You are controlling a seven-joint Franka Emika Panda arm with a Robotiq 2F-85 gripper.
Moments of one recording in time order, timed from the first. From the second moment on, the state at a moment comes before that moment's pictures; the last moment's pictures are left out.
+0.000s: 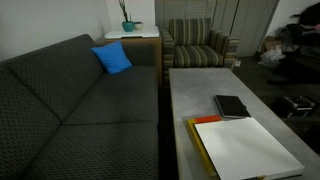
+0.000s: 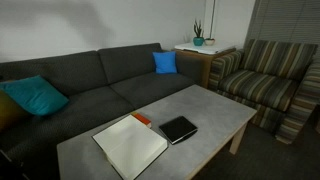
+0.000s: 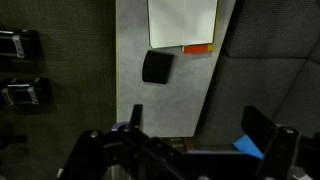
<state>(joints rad) -0.02 -0.61 -0.20 -2.29 0.05 1.95 -0.14</state>
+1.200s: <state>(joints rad) 0.07 -0.07 -0.17 -2.15 0.32 2.04 -0.39</state>
